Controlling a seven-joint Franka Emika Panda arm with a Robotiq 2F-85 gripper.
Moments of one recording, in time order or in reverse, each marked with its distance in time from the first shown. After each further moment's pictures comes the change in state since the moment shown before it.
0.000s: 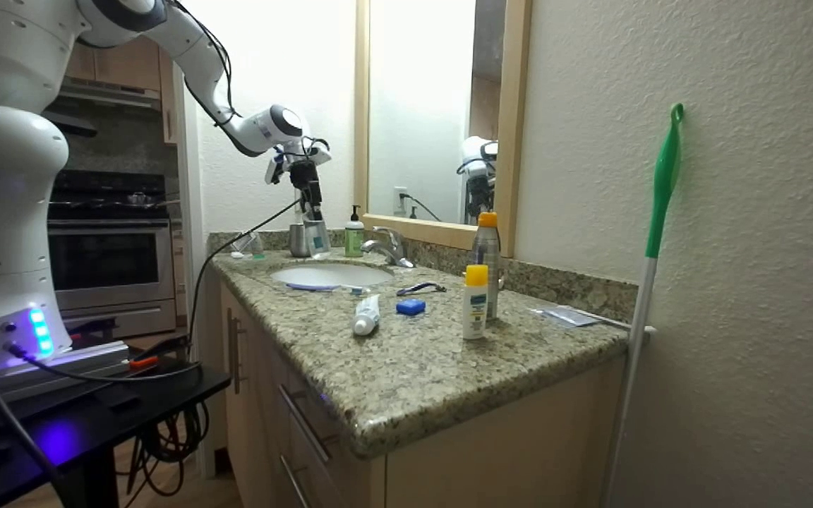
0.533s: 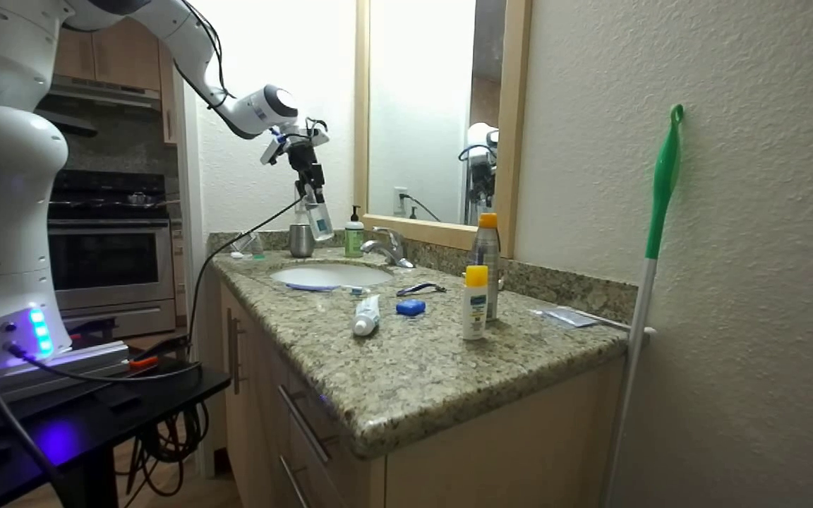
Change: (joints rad) arm -0.015 -0.102 0.017 -0.025 -0.001 0.024 -0.158
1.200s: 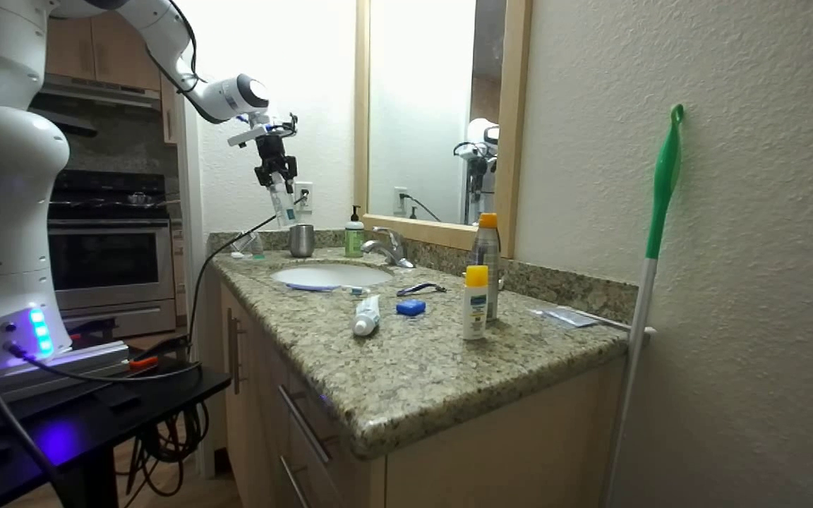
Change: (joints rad) arm 0.026 -0.074 0.160 -0.010 0.103 -0.029 -0.390
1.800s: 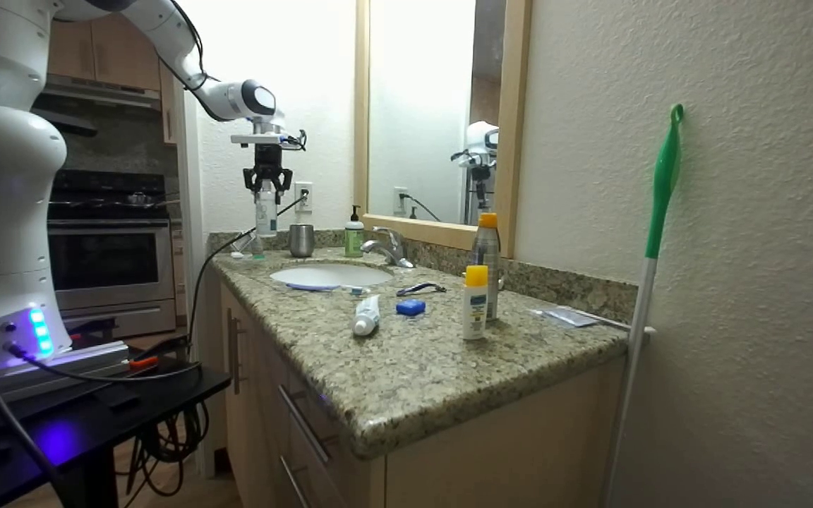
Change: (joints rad) arm -0.043 0.018 0.007 -0.003 0.222 -0.104 -0.423
